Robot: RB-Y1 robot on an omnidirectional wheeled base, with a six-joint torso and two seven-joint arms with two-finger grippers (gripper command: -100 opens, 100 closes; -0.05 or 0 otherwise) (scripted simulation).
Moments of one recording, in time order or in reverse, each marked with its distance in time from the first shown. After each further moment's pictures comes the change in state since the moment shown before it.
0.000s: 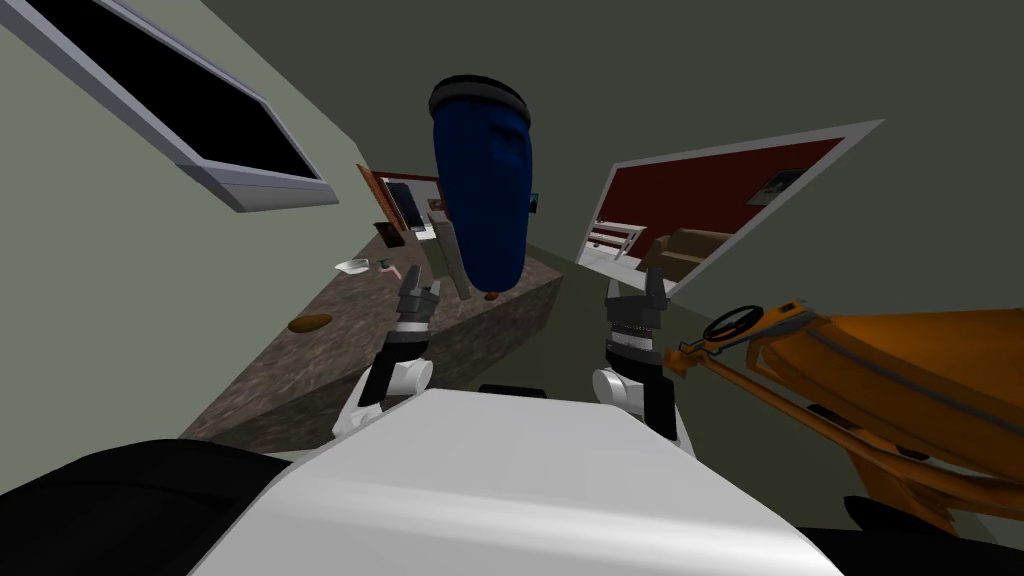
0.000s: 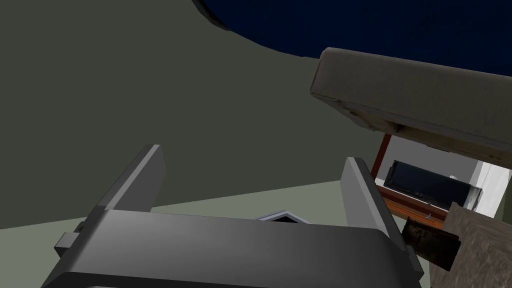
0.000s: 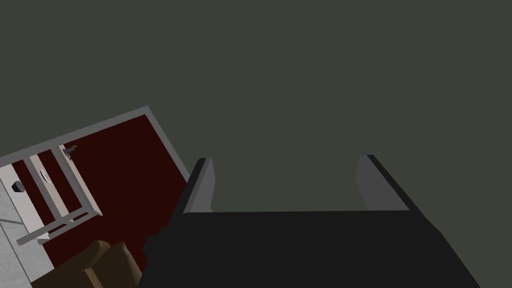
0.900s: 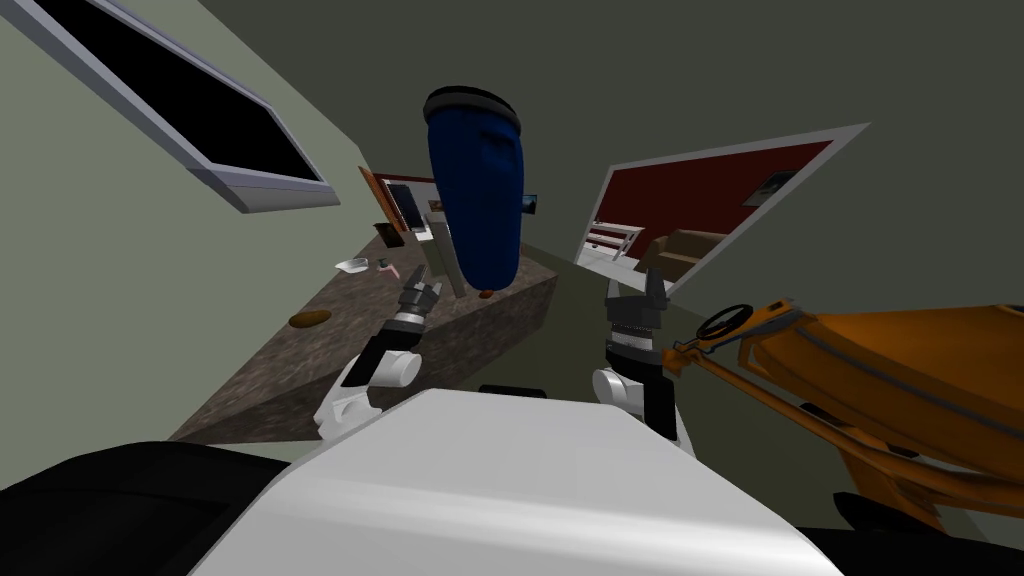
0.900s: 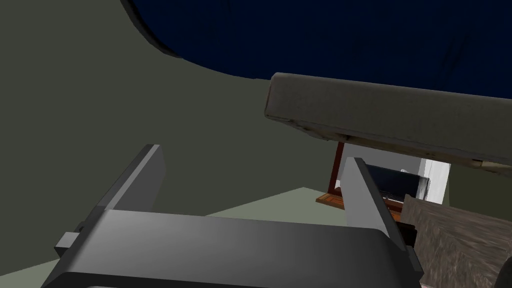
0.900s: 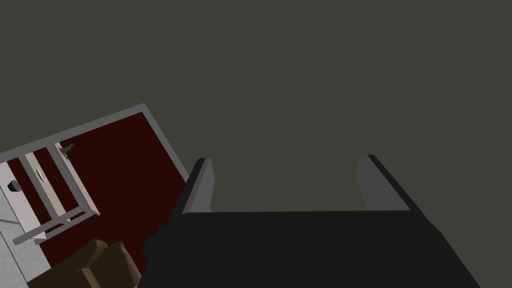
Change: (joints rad) left arm -0.057 0.150 0.070 -0.004 0.139 0.242 -0.011; right arm 0.000 0.000 0.000 0.000 0.000 0.000 0.000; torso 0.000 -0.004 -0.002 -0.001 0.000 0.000
